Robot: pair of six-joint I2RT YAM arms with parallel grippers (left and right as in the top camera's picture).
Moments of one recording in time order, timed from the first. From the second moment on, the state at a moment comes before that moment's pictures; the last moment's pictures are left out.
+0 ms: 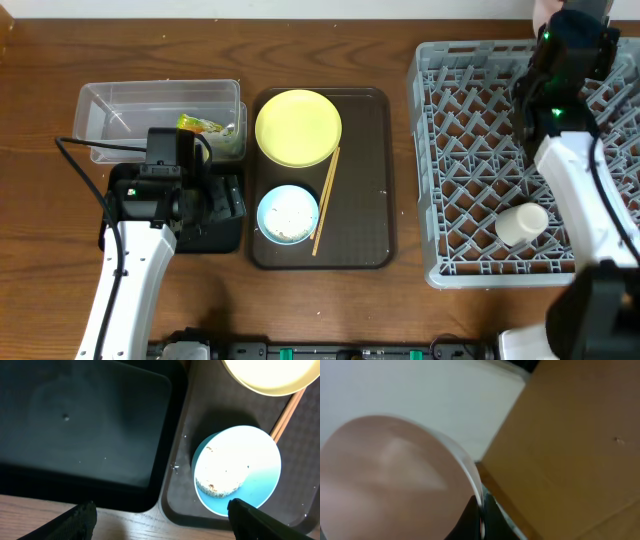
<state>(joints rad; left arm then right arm) -0.03 1.22 1.01 -1.05 0.10 -0.31 0.01 1.66 1.32 0.14 0.77 -0.30</state>
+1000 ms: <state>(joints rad) -0.03 1.22 1.01 -1.05 0.10 -0.31 0.06 1.98 1.32 0.23 0.84 -0.40</state>
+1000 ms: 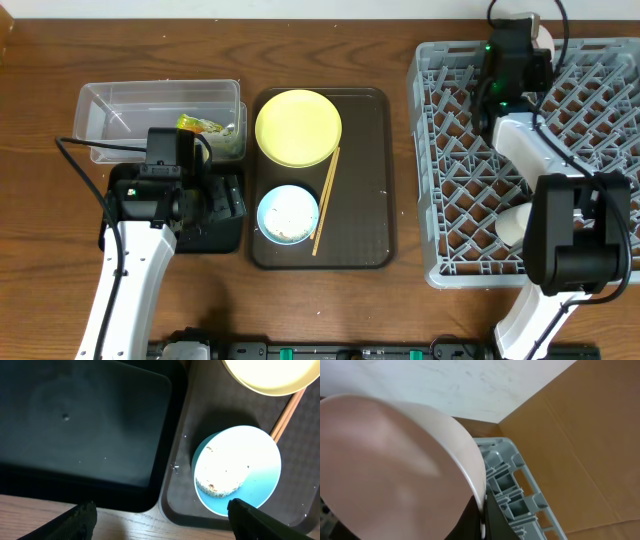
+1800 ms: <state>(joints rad) -0.03 1.22 1.01 -1.05 0.10 -0.31 0.17 1.98 1.33 0.02 1.09 -0.39</state>
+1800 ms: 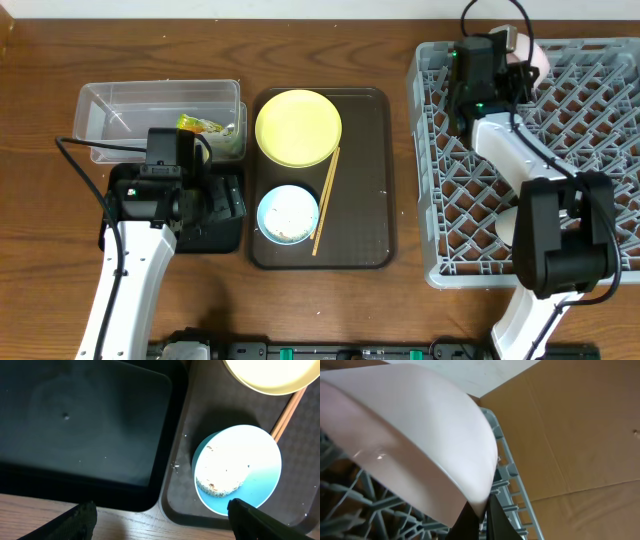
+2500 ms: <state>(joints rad) -0.03 1.22 1.01 -1.05 0.10 -0.31 0.23 1.94 1.33 -0.32 0.86 -0.17</state>
